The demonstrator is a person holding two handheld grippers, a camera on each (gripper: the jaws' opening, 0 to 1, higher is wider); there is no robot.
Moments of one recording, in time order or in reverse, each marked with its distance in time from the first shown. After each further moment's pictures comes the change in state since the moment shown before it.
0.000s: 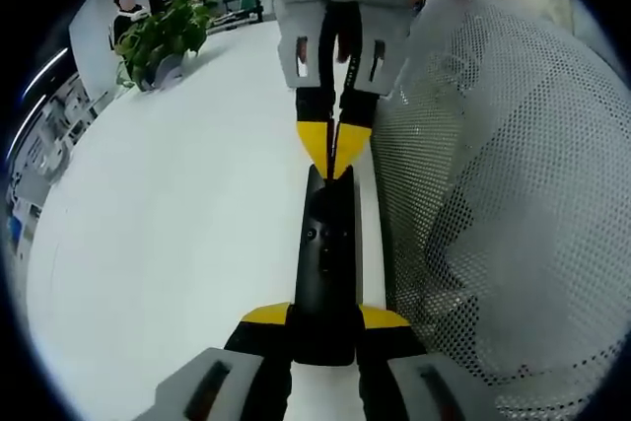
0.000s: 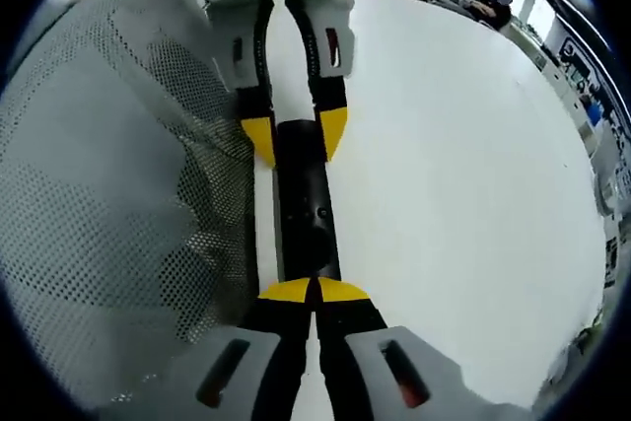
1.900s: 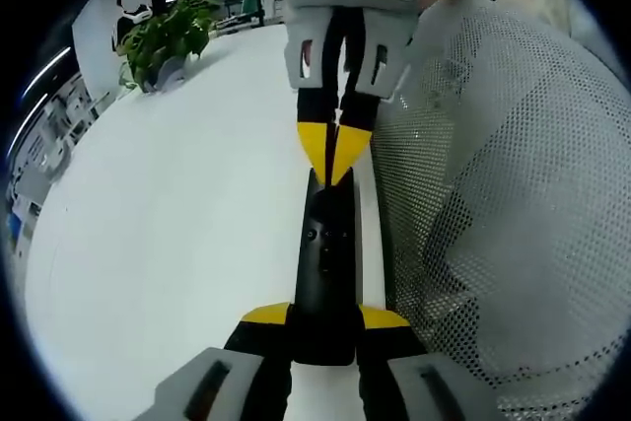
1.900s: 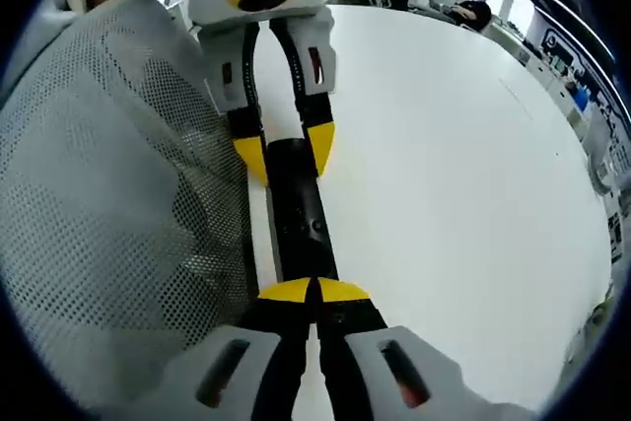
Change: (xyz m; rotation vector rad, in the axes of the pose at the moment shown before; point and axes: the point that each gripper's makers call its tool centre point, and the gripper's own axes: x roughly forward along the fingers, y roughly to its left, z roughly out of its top) left arm -0.002 -0.002 -0.001 -0.005 -0.022 -0.002; right arm 0.001 0.000 0.011 0.106 -0.107 -0.018
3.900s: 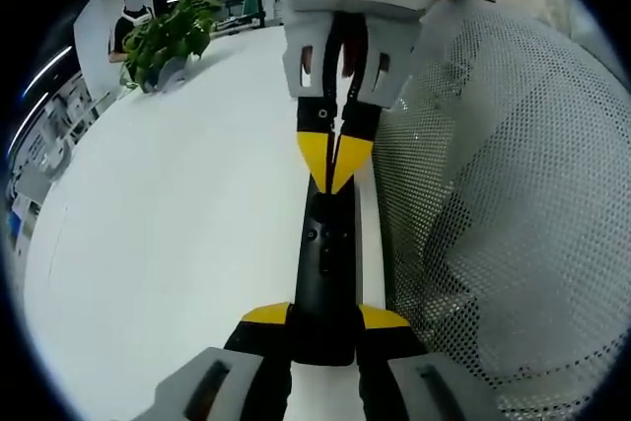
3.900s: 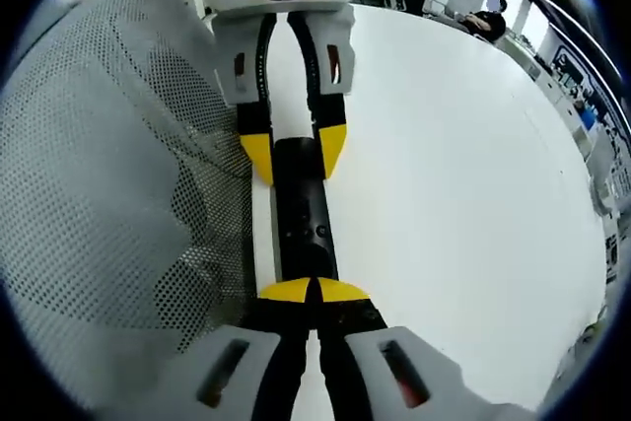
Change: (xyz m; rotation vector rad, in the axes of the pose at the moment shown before) left arm -0.001 0.000 0.000 -0.002 -0.009 -0.001; right arm 0.003 0.002 0.003 -0.025 -0.020 0.012
